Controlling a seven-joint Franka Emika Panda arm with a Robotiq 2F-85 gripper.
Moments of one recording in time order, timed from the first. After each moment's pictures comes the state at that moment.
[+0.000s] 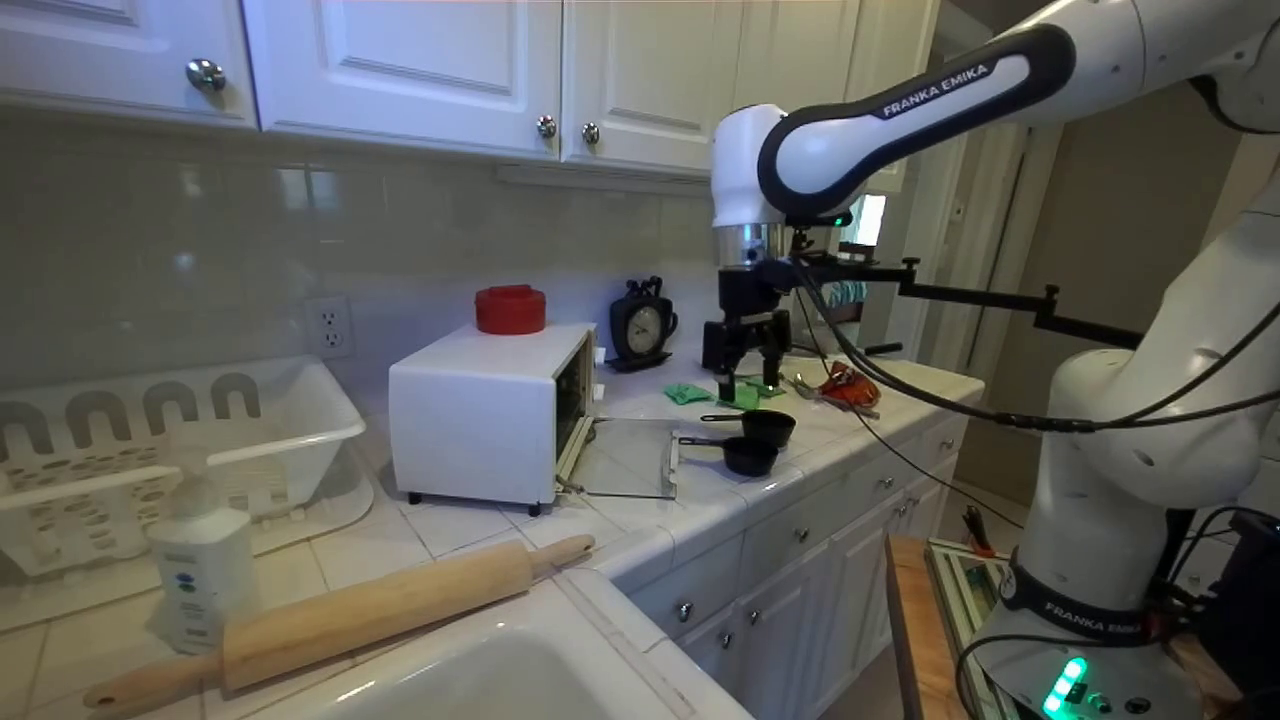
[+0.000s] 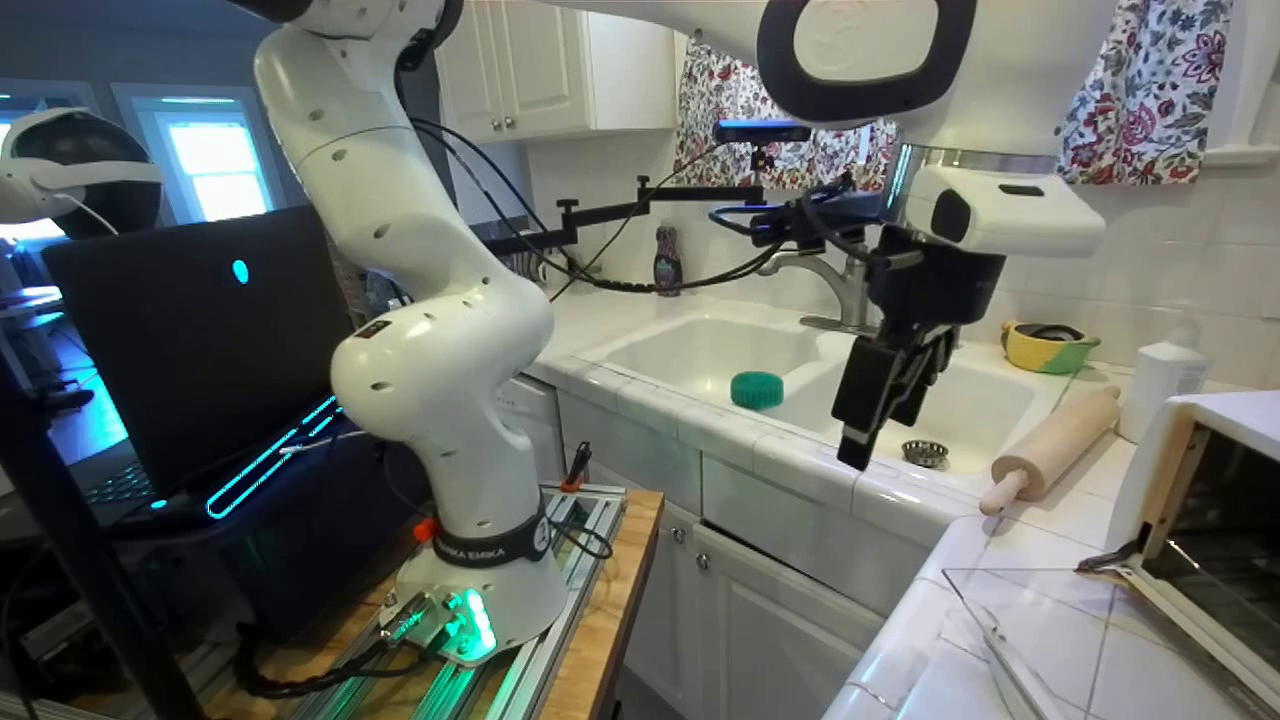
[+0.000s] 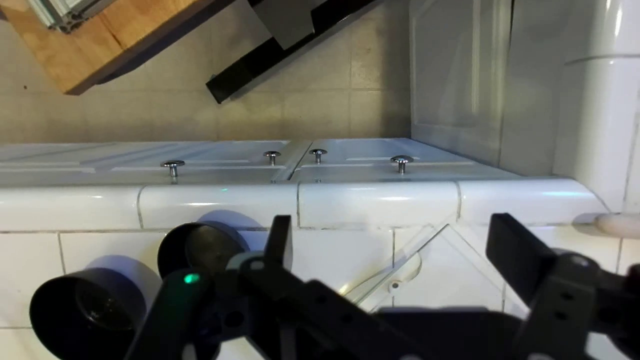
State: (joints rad) arm -0.13 -0.39 0.01 -2.42 0.02 1.90 0.44
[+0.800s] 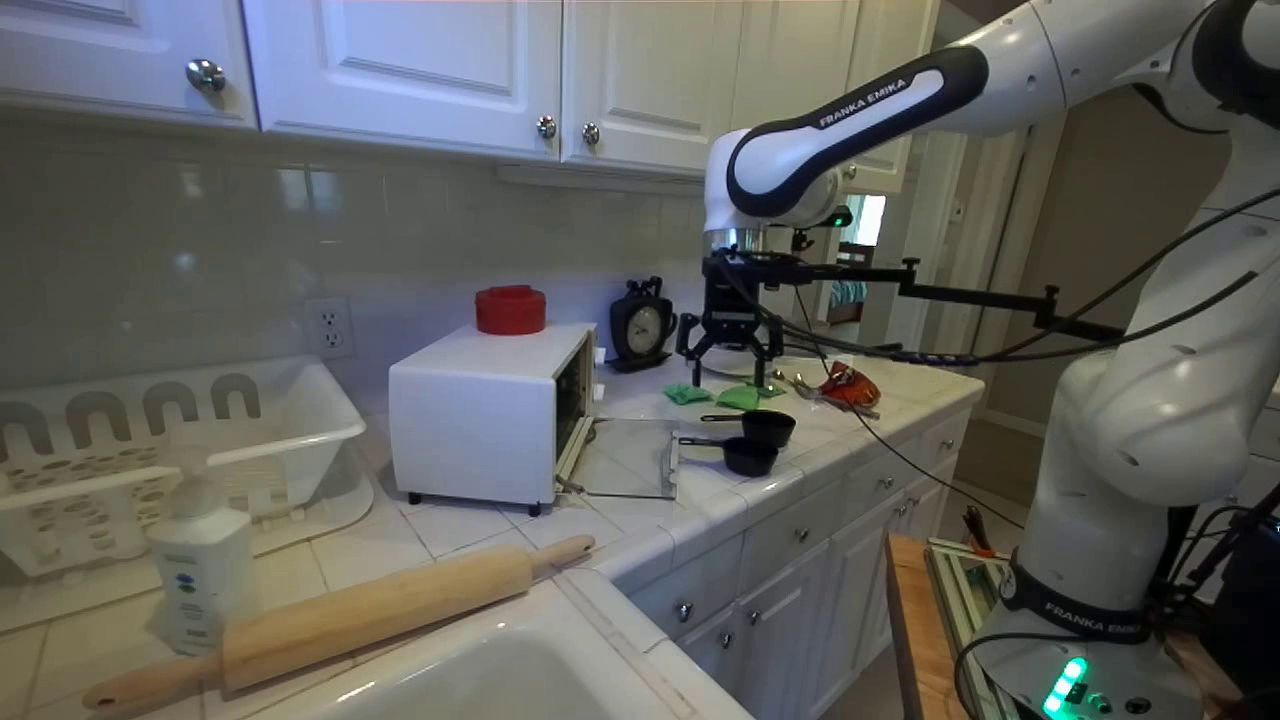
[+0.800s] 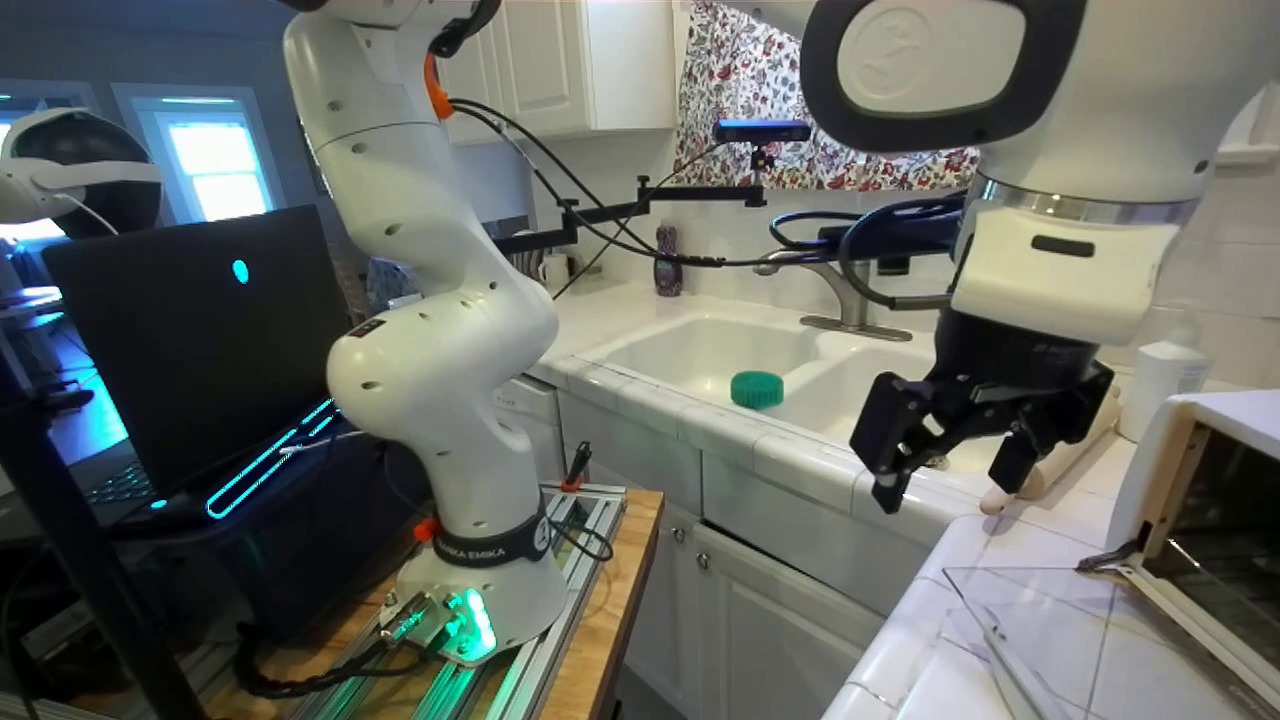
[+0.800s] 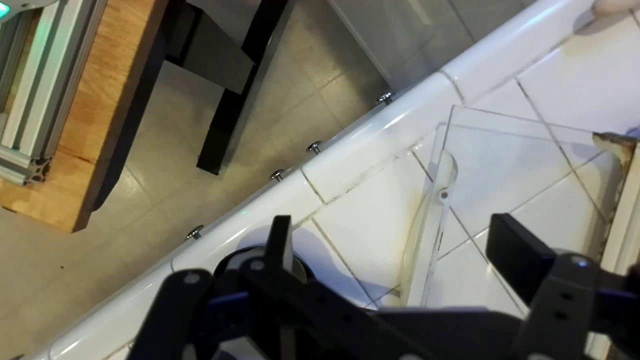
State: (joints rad) arm -0.20 -0.25 -0.08 -2.33 0.12 1.95 0.84
